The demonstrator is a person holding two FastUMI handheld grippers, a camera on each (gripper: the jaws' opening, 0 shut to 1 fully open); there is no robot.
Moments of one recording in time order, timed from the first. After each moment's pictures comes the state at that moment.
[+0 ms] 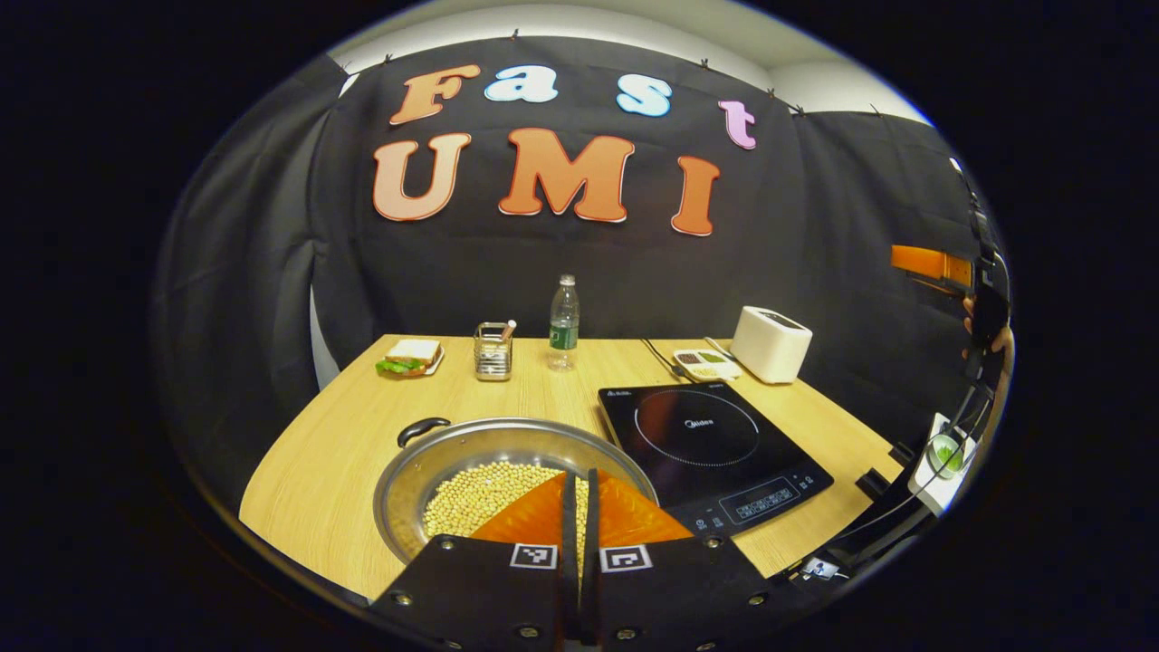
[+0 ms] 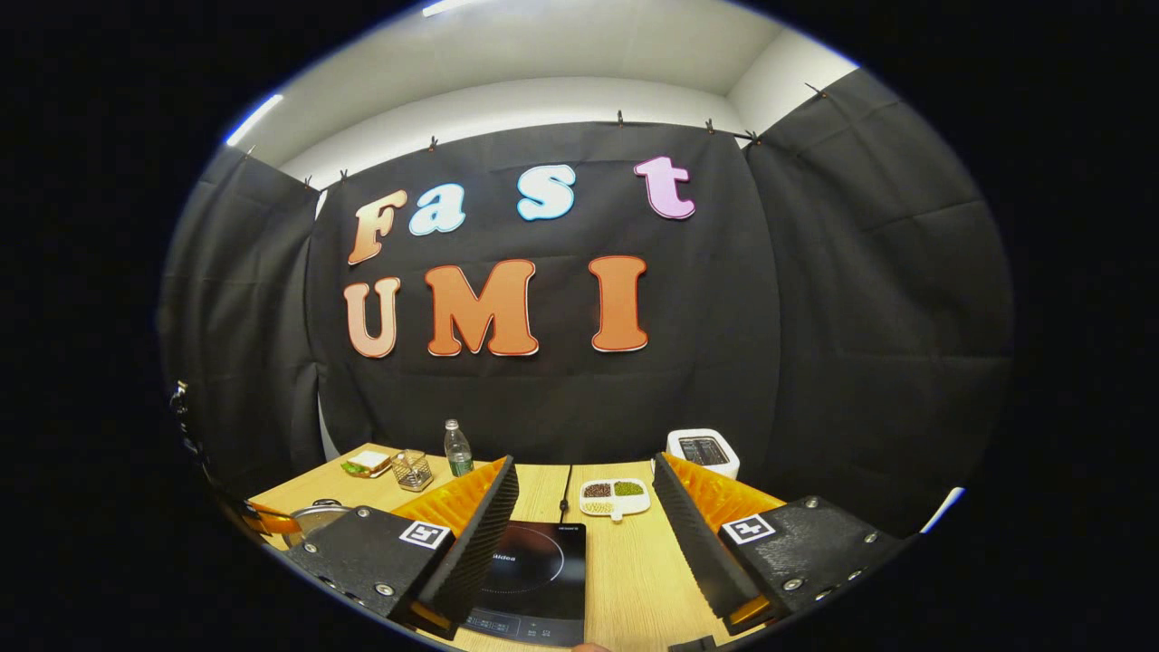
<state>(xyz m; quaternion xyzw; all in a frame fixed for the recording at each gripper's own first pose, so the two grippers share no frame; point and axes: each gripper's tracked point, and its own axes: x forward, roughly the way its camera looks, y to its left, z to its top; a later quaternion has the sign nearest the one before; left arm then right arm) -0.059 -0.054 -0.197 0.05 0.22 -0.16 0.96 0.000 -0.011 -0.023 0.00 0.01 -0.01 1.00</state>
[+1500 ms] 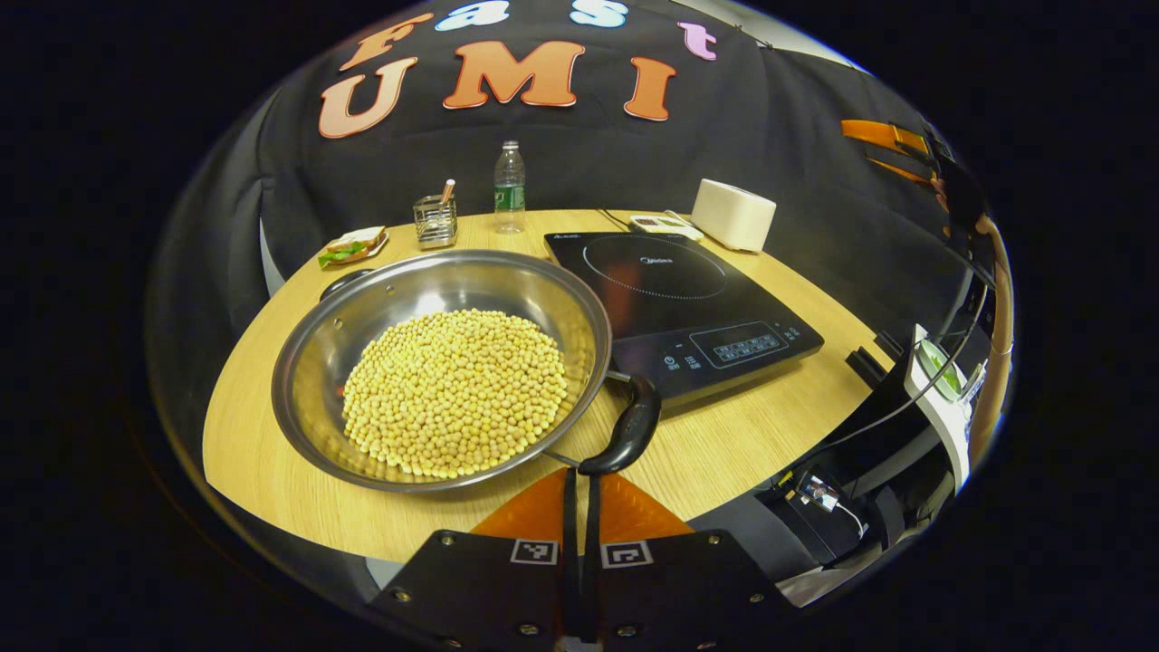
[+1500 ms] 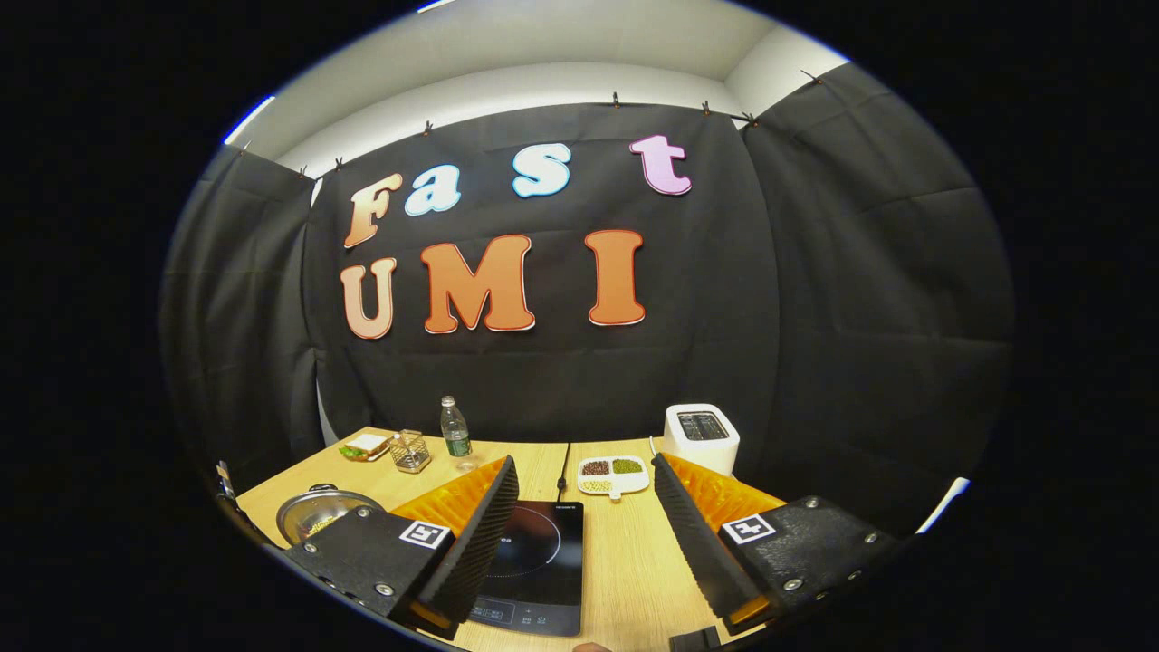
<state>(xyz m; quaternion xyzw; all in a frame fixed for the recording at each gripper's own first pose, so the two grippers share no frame) -0.143 -0.069 -0.329 0.09 0.37 -0.20 0.90 0.000 -0.021 -0.057 0.01 0.04 -0.01 1.00</state>
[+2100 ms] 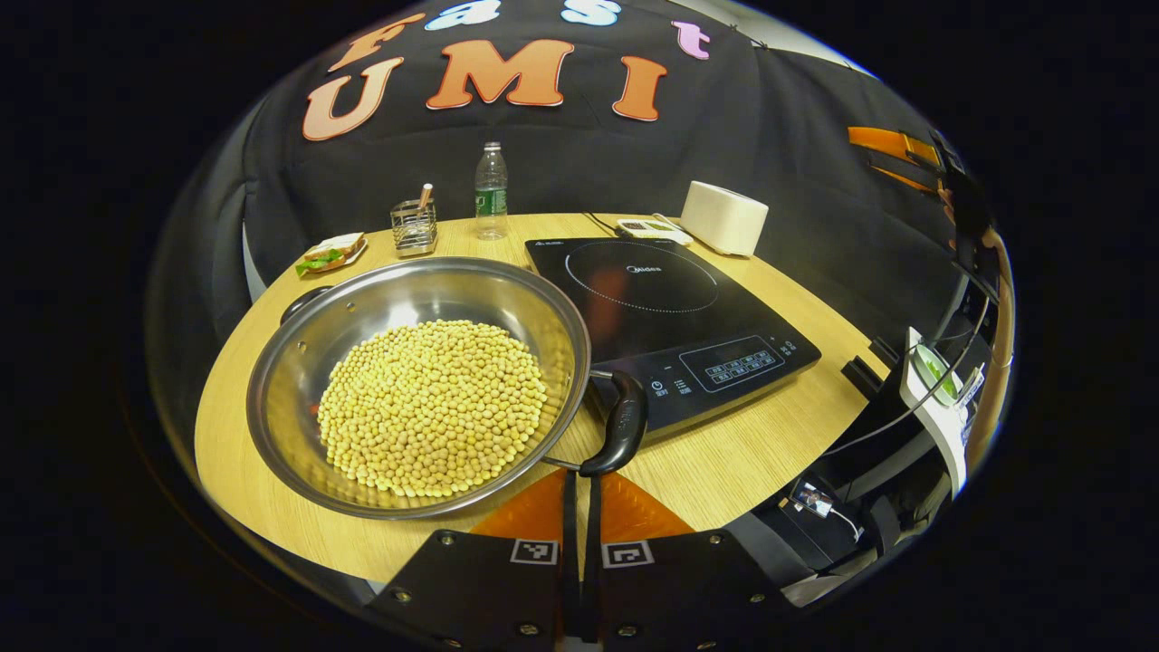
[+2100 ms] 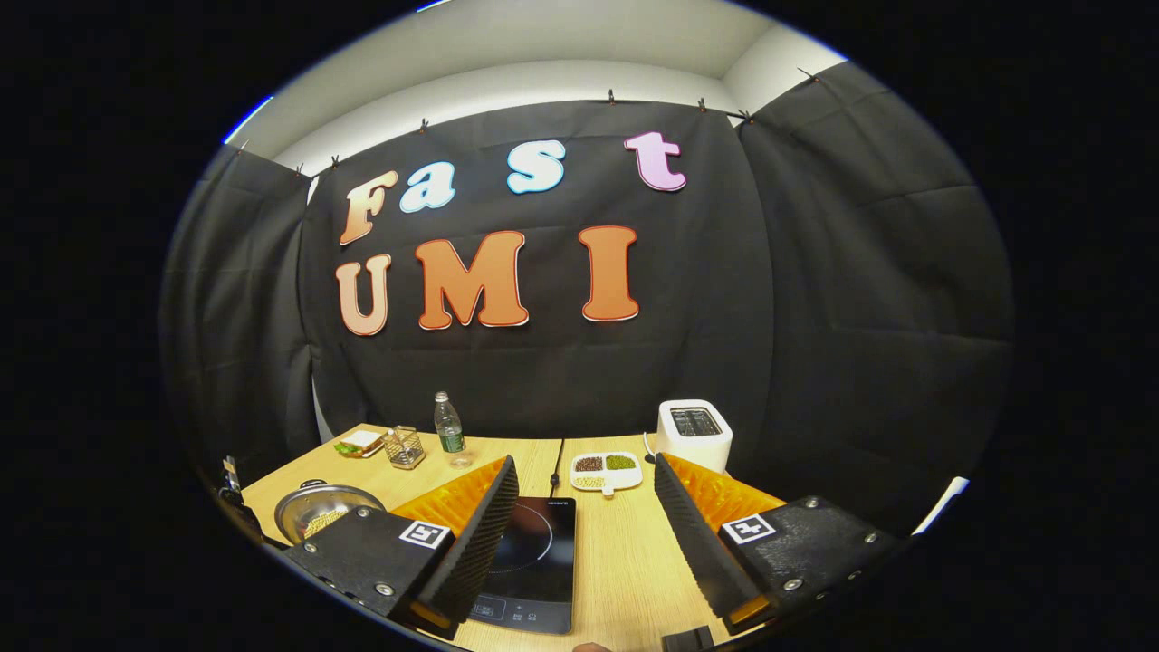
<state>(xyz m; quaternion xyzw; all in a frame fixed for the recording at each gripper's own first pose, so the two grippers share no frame) -0.121 -0.092 -0.335 0.09 0.37 -0.22 0.90 -0.002 -0.029 -0.061 0.01 0.04 -0.02 1.00</state>
